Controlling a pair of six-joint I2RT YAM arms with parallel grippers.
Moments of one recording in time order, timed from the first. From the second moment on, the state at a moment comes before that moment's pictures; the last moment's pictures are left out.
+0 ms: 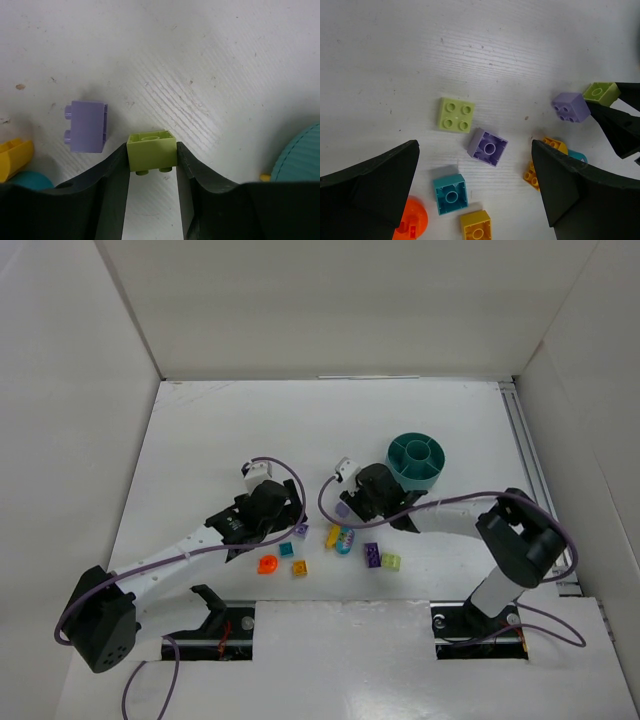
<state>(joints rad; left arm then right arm) -0.74 1.07 0.60 -0.34 -0.37 -0.86 0.76 1.64 0.79 0.11 0.09 -0.22</state>
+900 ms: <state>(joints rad) -0.67 1.21 0.60 -0.33 -0.33 -0.83 0.50 1.38 0.93 -0.06 0.14 -0.43</state>
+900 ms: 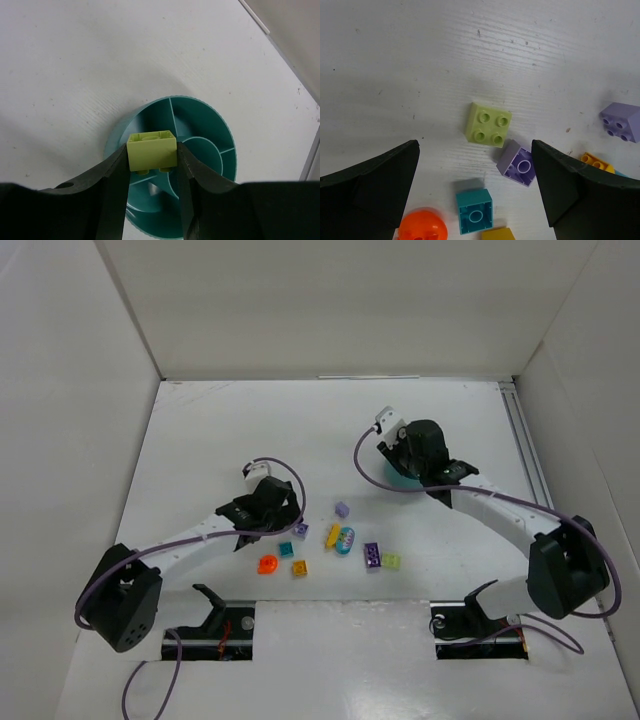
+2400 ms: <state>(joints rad) -0.65 1.37 0.62 -0.22 -0.30 -0.79 0.51 1.06 0.78 -0.14 0.16 -0.46</state>
